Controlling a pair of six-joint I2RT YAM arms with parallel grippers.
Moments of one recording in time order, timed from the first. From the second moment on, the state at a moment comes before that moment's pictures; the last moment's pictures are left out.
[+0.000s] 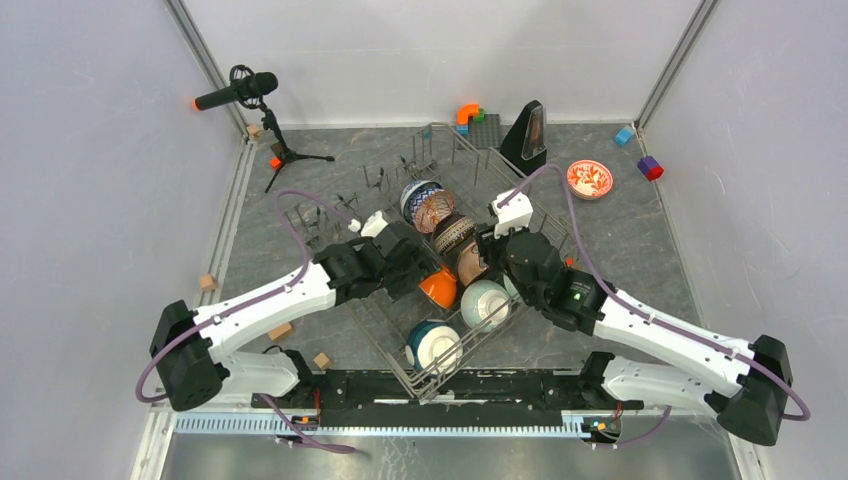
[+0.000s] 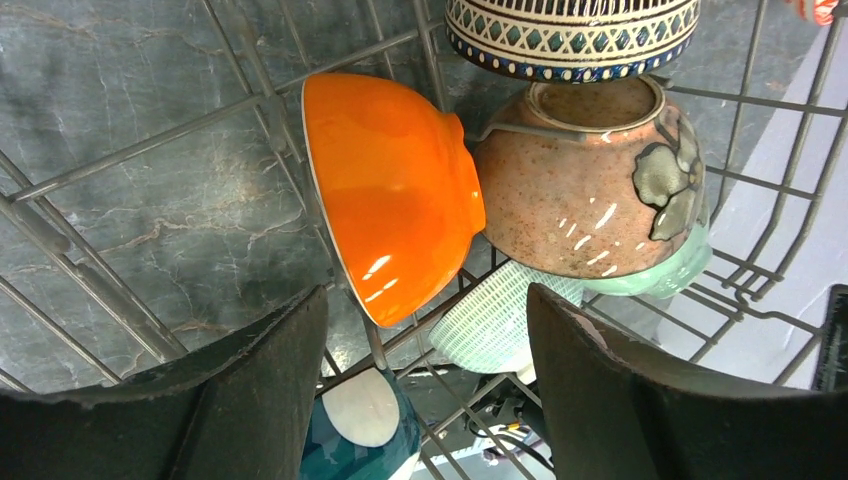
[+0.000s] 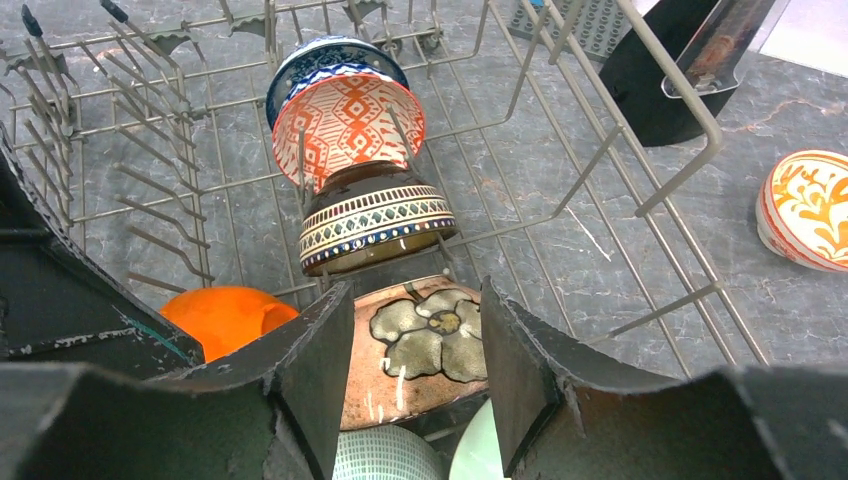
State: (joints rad) left arm -0.93 1.24 0.98 -0.64 -0.24 -1.37; right arm 0.98 1.01 0.79 -0.10 0.60 0.14
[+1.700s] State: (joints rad) left arm -1.02 1.36 1.00 -0.55 -0.31 -1.43; right arm 0.91 0.90 0.69 -0.08 0.53 0.15
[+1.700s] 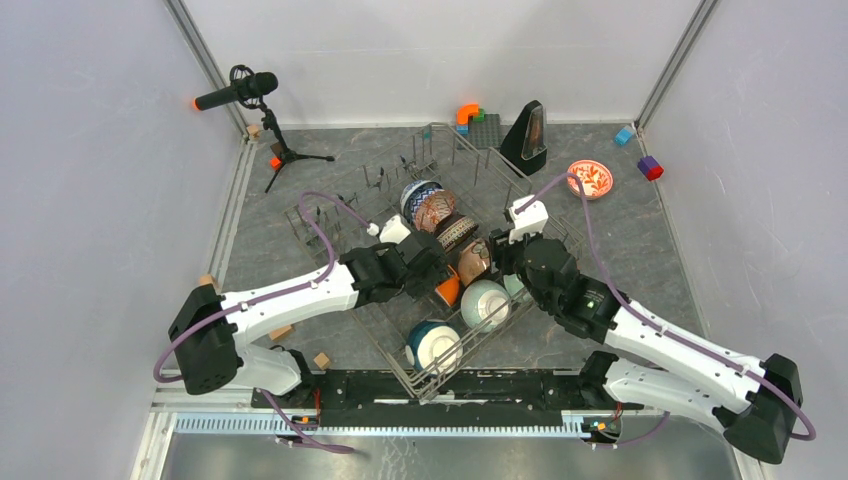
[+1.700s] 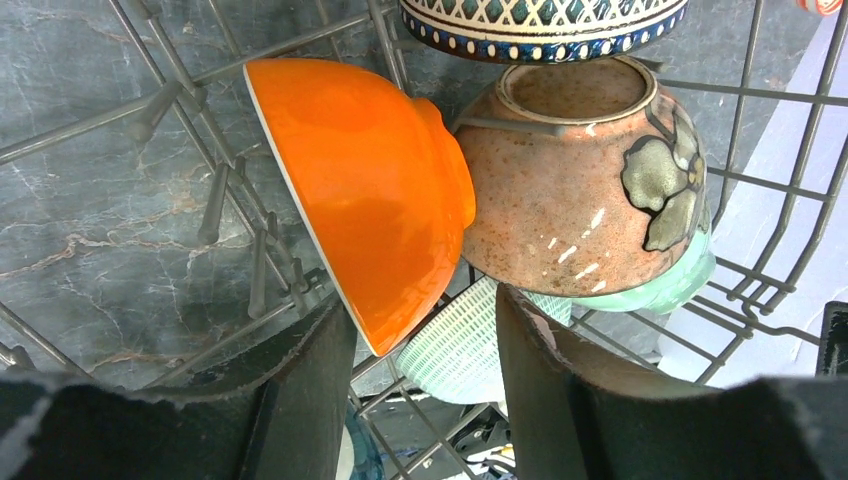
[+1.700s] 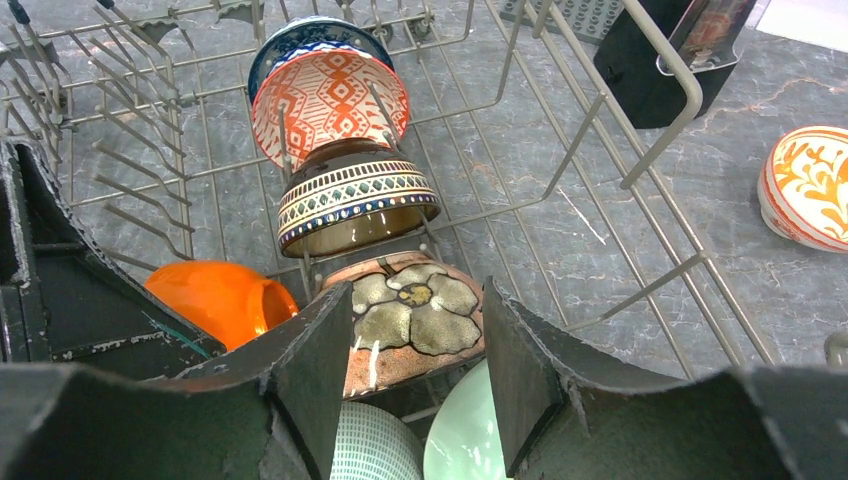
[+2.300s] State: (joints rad) left arm -1.02 1.37 0.97 -0.48 -0.38 -1.41; right arm 0.91 0.86 0.66 -0.08 0.51 0.15
